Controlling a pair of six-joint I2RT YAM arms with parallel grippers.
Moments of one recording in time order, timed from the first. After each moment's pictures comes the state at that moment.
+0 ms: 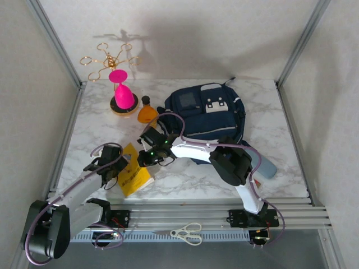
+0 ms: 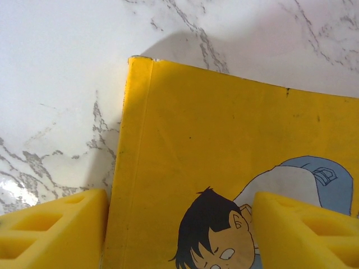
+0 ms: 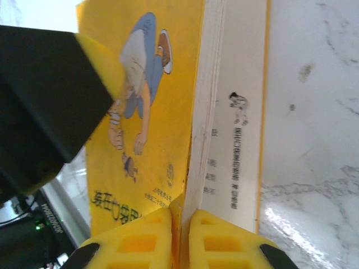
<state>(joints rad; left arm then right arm) -0.18 1.03 0.35 -0.39 -0.20 -0.98 1.05 2.11 1.52 -0.37 -0.40 0.62</state>
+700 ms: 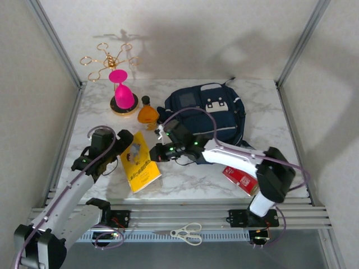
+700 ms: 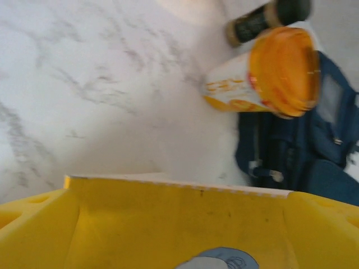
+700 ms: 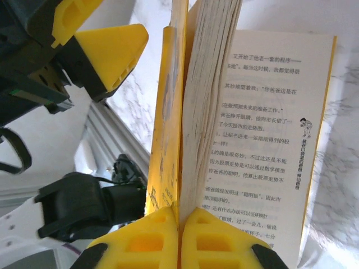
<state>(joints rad) -0.21 0.87 0.64 -0.47 -0.02 -0.99 0.99 1.61 1.17 -0.24 -0.44 0.78</state>
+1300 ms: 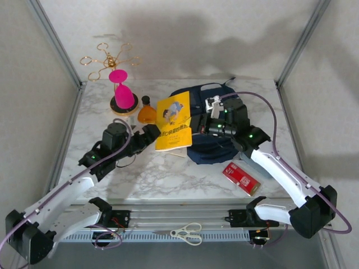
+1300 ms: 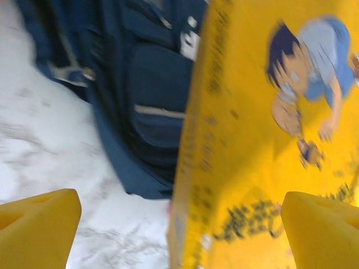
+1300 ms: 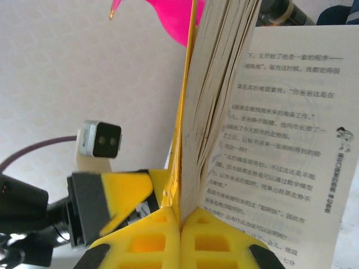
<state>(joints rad) -0.55 0.95 0.76 -0.22 0.23 -1.10 0.57 1.19 1.09 -0.29 -0.58 0.86</state>
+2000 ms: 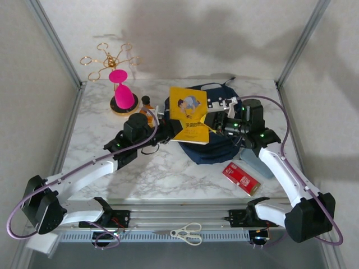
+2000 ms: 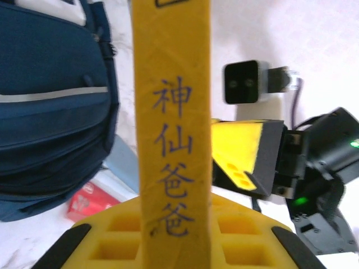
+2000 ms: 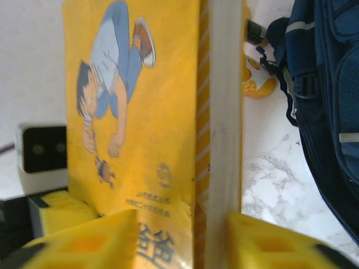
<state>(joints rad) -0.70 1.24 0.90 0.16 0.35 -1.18 0.33 1.16 0.98 -0.29 -0.77 0.82</state>
